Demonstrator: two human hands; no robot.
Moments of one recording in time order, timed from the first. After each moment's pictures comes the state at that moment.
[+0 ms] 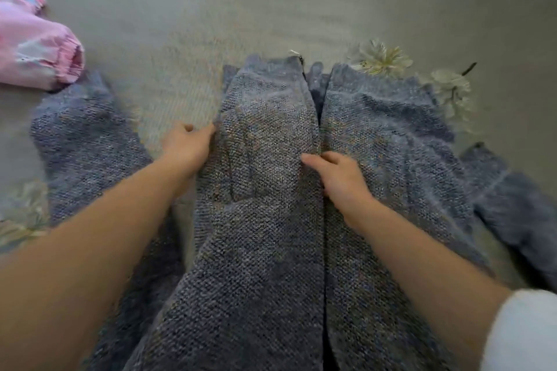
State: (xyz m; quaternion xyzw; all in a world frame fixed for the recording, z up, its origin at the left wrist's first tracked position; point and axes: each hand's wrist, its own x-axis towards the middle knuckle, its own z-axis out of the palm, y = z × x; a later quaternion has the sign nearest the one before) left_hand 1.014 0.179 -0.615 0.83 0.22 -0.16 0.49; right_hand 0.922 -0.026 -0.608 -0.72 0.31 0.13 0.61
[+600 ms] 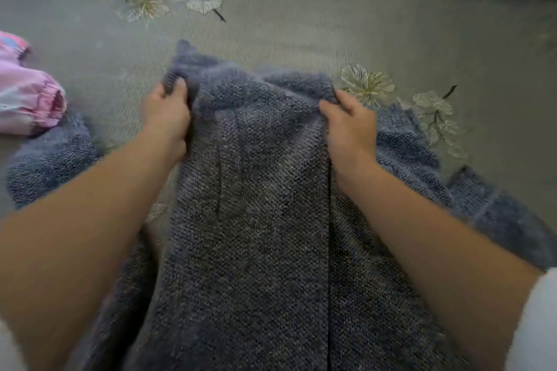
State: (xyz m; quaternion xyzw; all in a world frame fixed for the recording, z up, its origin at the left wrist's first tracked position) left_hand 1.094 0.144 -0.569 0.70 0.19 -0.06 0.69; right_hand 0.997 -0.050 -0.547 -0.70 0.27 -0.12 0.66
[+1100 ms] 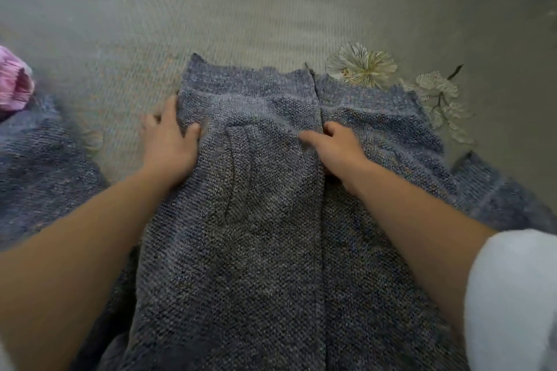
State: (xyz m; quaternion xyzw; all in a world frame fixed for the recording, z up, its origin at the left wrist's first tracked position) left_hand 1.067 0.160 -0.637 0.96 0.05 -0.08 0.27; right_hand 0.996 -0.078 -0.613 -0.78 0.31 0.13 0.53
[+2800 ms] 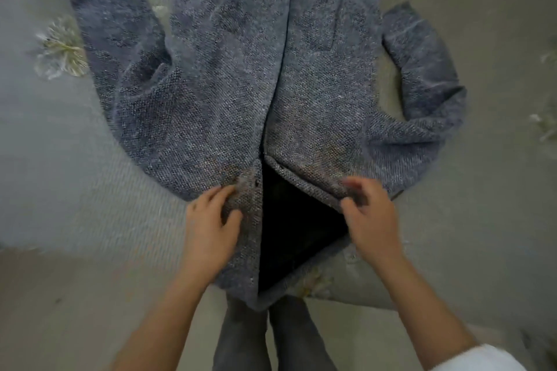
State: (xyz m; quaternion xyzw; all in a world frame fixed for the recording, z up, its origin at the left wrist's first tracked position) left_hand 0.544 0.180 -0.562 0.94 0.03 -0.19 0.28; right_hand 0.505 -0.063 -0.546 -0.88 0.25 0.03 0.41
